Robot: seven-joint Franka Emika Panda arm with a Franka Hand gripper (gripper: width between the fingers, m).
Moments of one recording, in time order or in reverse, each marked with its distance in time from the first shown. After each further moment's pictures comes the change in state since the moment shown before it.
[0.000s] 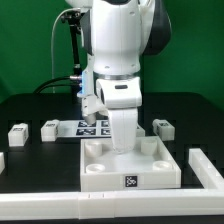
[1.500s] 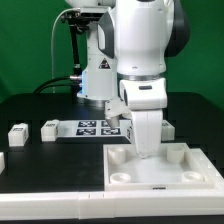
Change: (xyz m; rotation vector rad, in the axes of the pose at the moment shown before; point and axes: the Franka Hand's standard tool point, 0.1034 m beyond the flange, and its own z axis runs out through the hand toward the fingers) arm 0.043 0.040 -0.003 -0.054 0.018 0.084
